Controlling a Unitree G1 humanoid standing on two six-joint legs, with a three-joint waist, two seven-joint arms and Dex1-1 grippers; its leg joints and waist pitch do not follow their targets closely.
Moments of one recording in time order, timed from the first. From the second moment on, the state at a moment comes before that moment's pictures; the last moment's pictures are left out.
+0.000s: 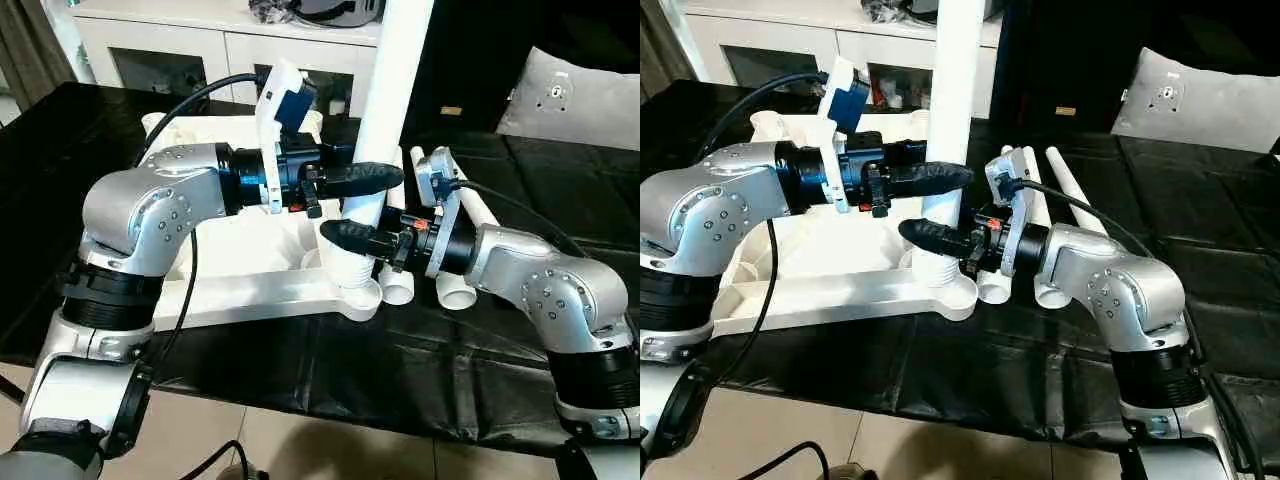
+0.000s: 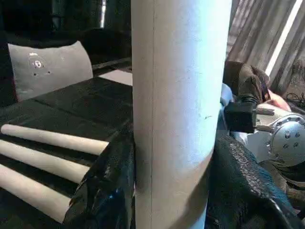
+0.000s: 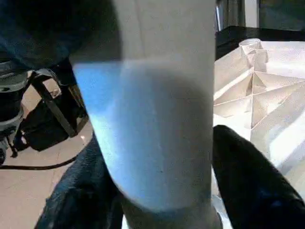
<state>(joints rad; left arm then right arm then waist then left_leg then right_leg) -0.85 0.38 -0.09 0.01 -0.64 0.83 -0.89 -0.55 -0.36 0.05 -0.09 0.70 0.86 0.73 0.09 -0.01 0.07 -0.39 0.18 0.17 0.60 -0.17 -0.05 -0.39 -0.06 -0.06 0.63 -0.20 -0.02</state>
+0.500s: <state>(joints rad) -0.85 0.38 -0.10 0.02 -0.63 0.83 -0.90 -0.55 -0.36 0.06 -0.10 0.70 0.87 0.75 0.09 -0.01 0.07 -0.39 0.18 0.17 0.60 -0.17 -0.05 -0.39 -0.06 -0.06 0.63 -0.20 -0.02</state>
